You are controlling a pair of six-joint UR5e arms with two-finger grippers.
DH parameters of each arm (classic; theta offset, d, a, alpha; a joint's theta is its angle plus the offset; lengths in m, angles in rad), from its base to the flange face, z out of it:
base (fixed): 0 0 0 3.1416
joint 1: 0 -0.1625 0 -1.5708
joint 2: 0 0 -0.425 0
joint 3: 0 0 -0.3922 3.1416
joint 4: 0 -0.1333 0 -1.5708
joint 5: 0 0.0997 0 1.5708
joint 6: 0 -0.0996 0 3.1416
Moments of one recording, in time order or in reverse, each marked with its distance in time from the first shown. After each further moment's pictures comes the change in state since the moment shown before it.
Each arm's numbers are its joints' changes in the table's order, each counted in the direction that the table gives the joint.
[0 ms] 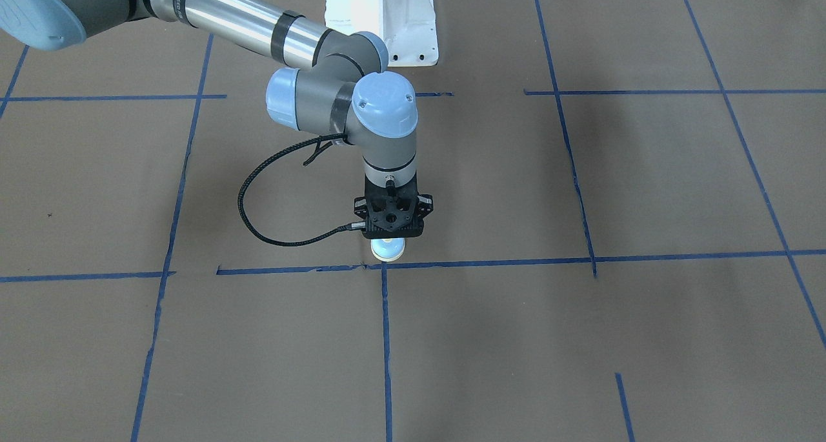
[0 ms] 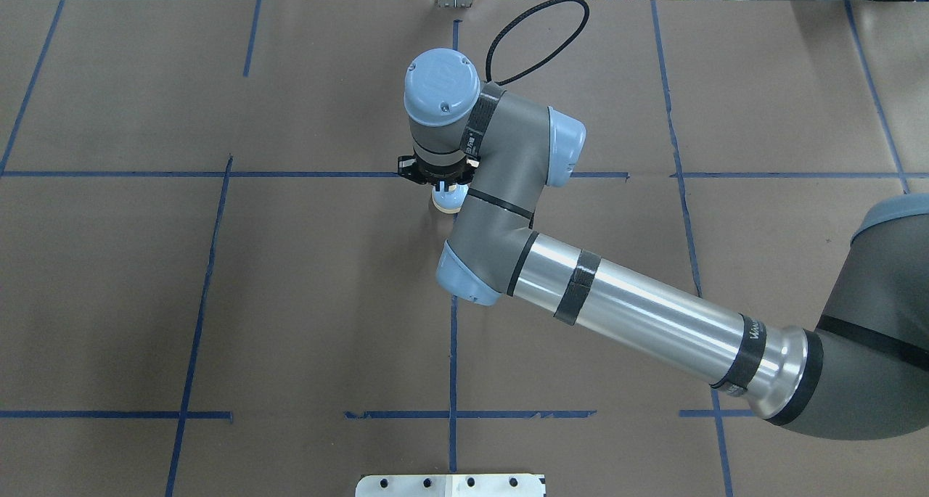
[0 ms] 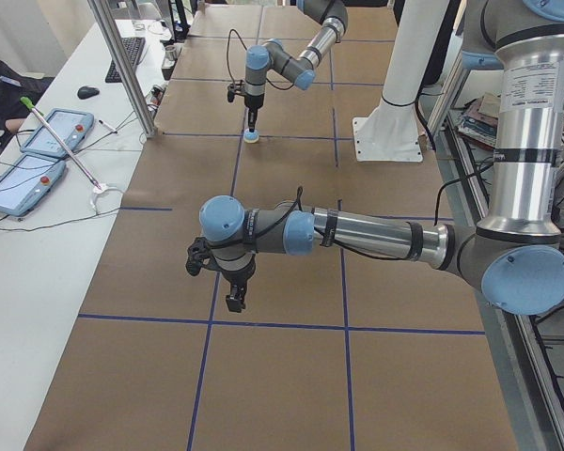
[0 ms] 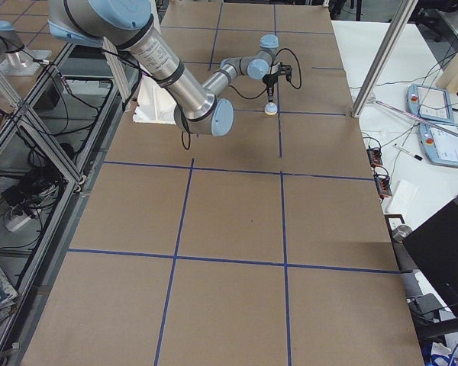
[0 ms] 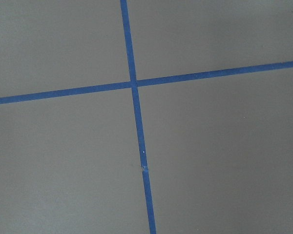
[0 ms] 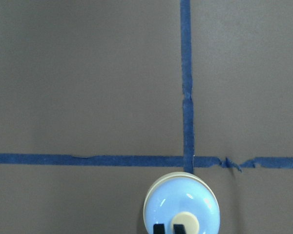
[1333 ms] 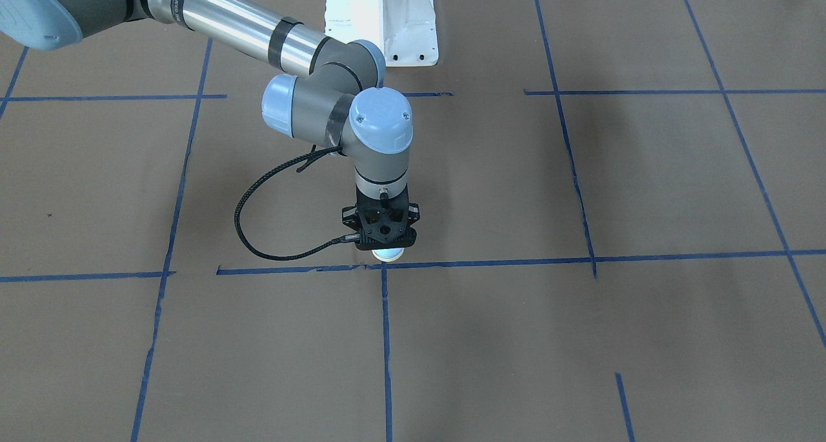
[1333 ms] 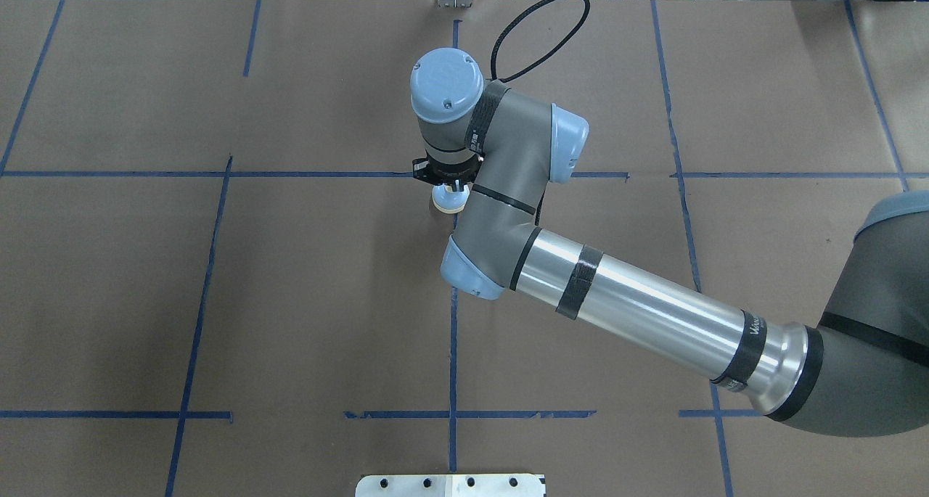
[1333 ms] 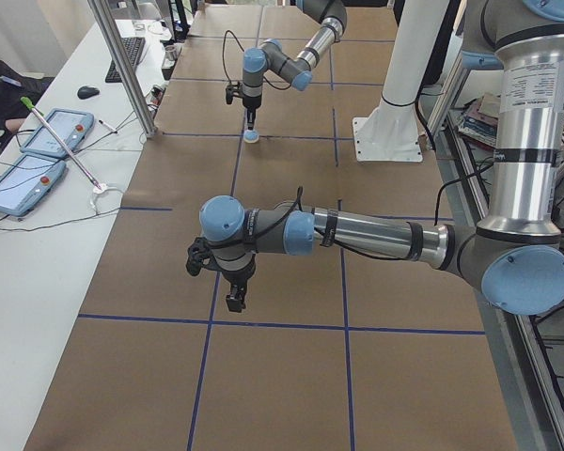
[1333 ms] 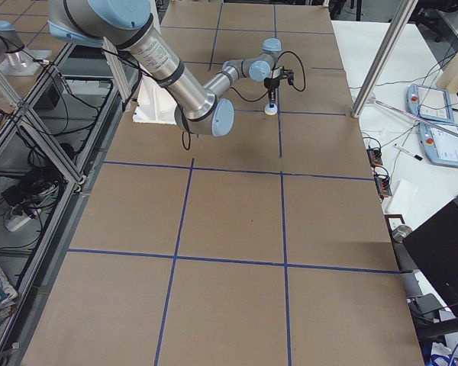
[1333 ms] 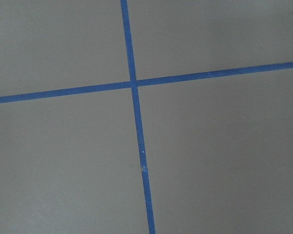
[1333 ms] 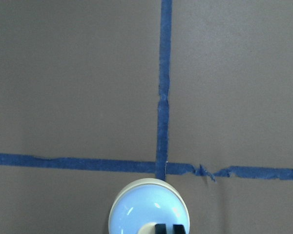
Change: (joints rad) left arm 0.000 0.000 0.000 0.000 -0.001 0.002; right arm -0.006 -0.001 -0.025 0.037 -0.002 0.066
